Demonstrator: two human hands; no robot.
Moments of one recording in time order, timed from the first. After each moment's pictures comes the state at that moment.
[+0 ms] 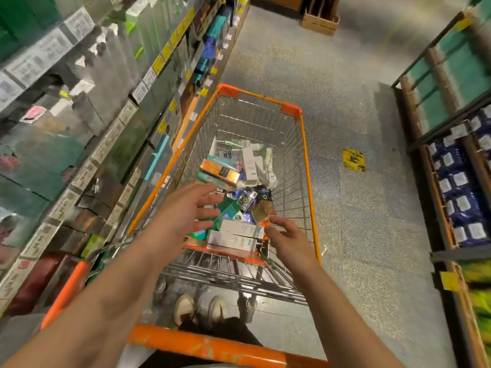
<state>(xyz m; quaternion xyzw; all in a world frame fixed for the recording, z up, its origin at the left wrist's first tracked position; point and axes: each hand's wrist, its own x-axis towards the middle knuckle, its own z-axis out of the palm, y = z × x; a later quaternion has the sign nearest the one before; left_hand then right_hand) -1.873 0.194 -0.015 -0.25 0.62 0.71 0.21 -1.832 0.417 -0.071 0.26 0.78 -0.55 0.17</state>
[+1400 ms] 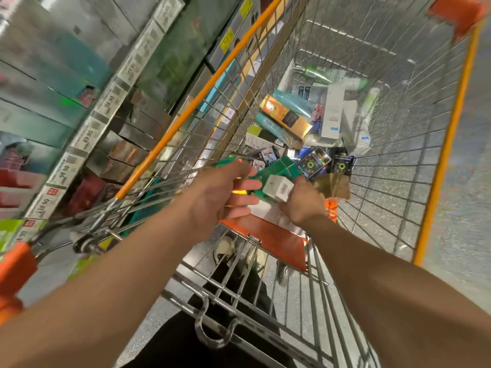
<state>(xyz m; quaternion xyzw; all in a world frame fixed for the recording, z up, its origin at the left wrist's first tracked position) -1.939 0.228 -0.145 -0.45 0.56 0.65 0.25 -1.985 0.405 -0.328 -0.03 0.93 -0.18 0.32</state>
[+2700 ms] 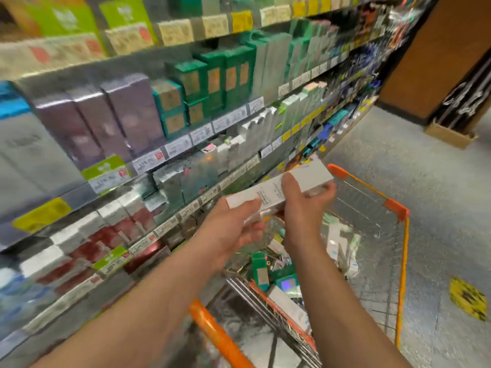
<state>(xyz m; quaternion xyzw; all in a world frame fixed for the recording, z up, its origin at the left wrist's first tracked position) -1.822 0.115 0.052 -0.33 0.48 0.81 -0.03 -1.920 0.209 0.025 0.06 0.62 -0.78 0.07</state>
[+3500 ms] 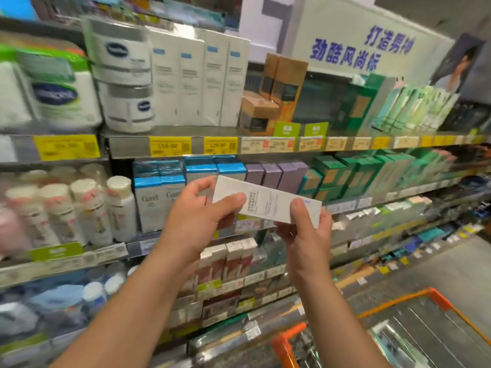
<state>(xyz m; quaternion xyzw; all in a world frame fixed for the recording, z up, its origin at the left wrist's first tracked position) -1.600 -0.066 0.167 -0.33 0.52 0.69 -0.39 -1.763 0.016 0.120 -0.18 0.52 -0.80 0.24</state>
